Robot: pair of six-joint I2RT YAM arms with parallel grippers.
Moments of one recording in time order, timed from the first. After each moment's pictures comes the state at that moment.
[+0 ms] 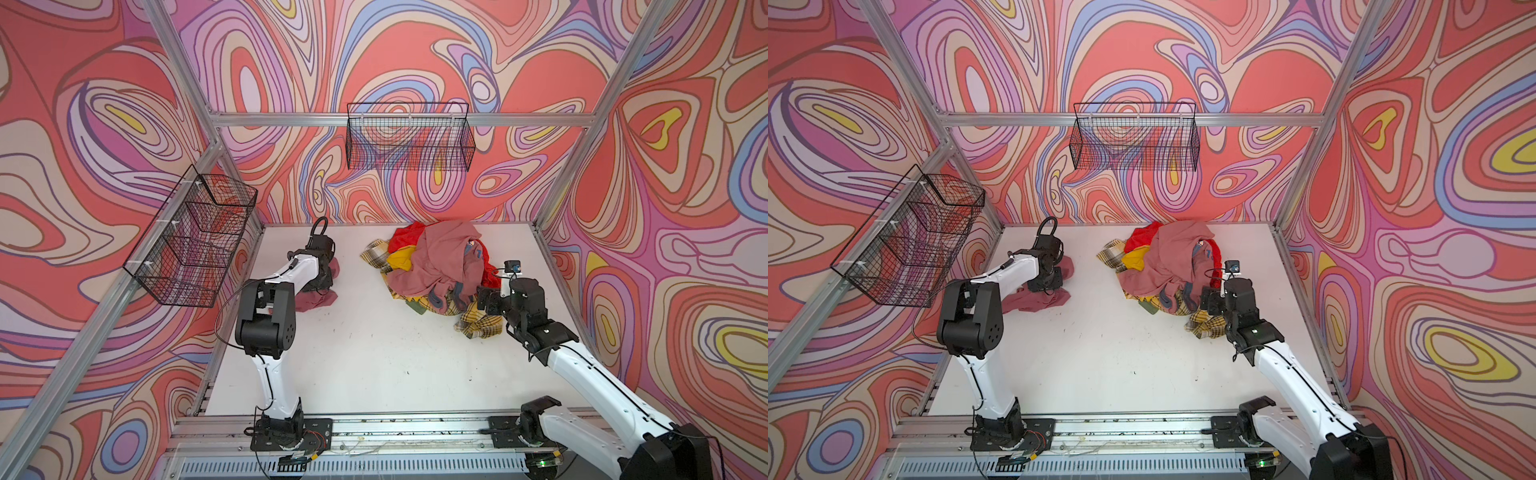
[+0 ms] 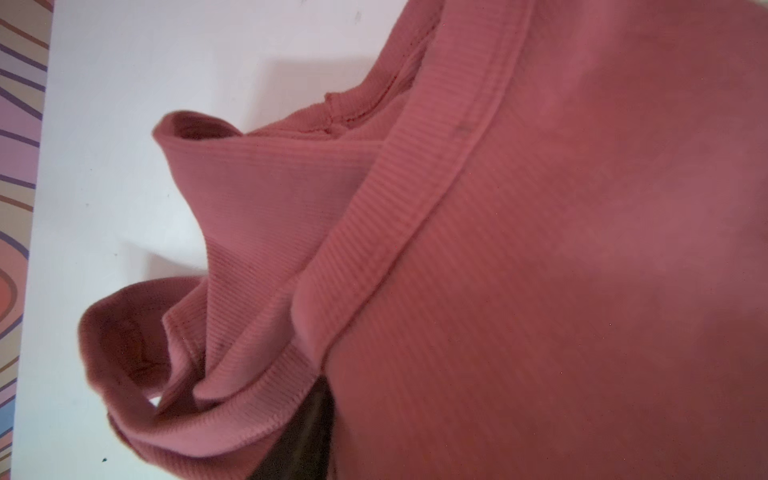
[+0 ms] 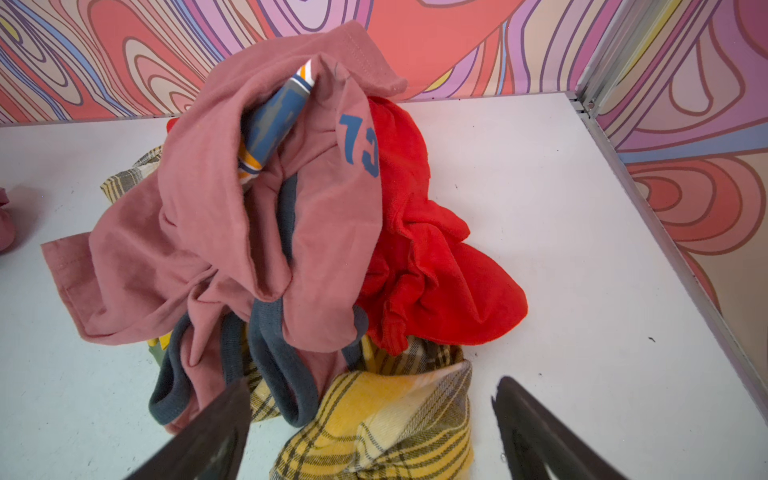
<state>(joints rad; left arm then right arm) -0.12 1.95 1.37 -0.69 -0.33 -0.38 0.26 0.98 0.63 -0.19 0.18 0.19</state>
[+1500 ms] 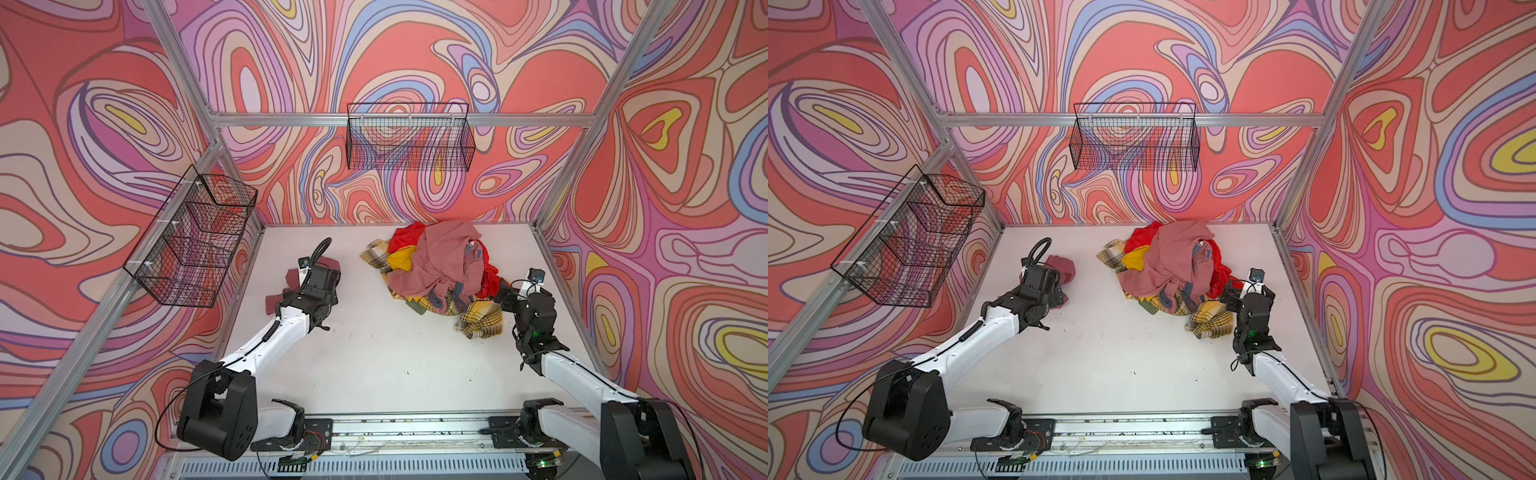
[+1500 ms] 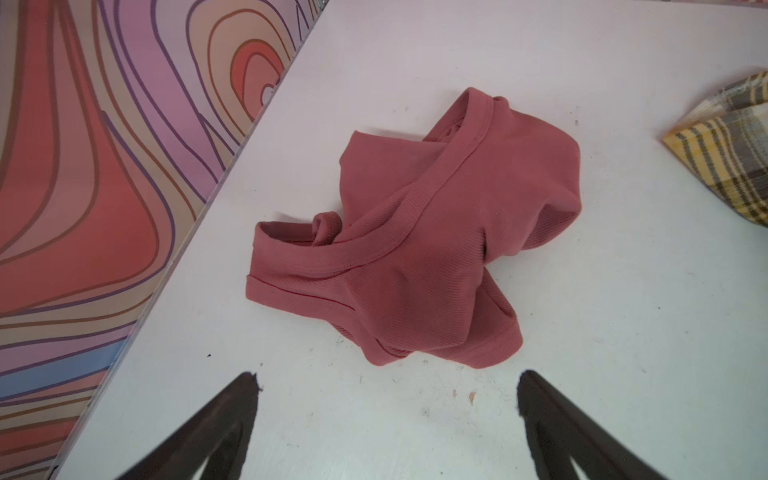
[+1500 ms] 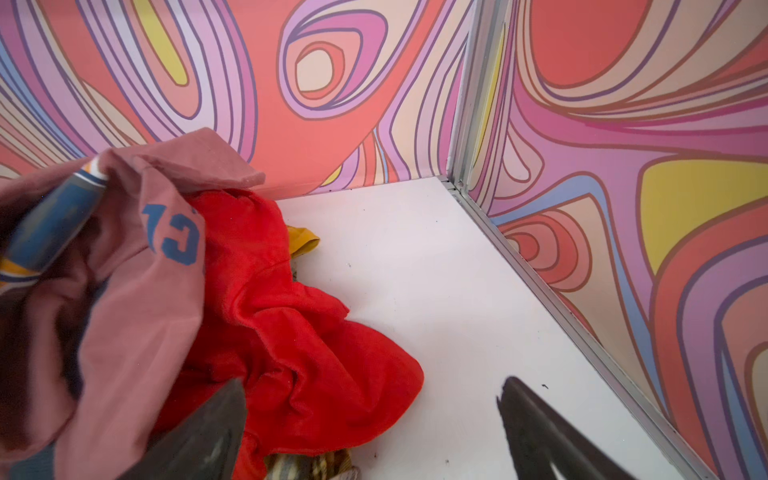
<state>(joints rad) -0.30 1.29 0.82 -0.42 -0.61 -0.45 0.04 1.13 0.32 0.58 0.25 0.09</state>
